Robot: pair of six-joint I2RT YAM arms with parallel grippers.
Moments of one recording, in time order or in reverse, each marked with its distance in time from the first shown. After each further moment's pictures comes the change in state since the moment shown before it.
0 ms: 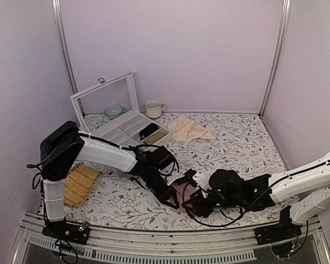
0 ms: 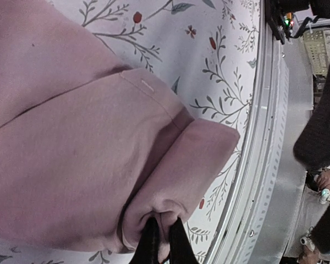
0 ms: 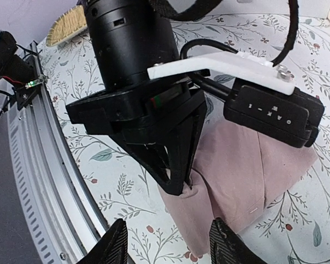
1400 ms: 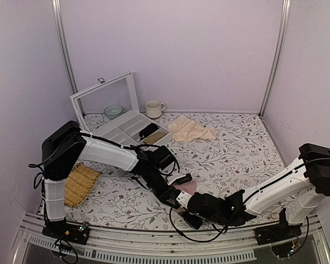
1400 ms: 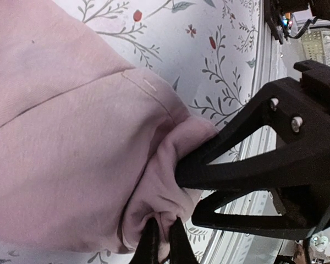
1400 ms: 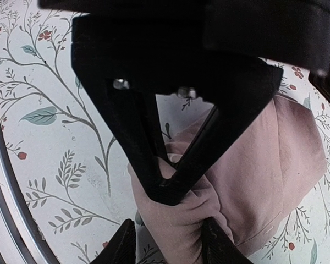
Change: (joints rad) left arm 0.005 0.020 0.026 -0.031 0.022 0.005; right arm 0.145 0.320 0.062 0.074 0.270 -0.180
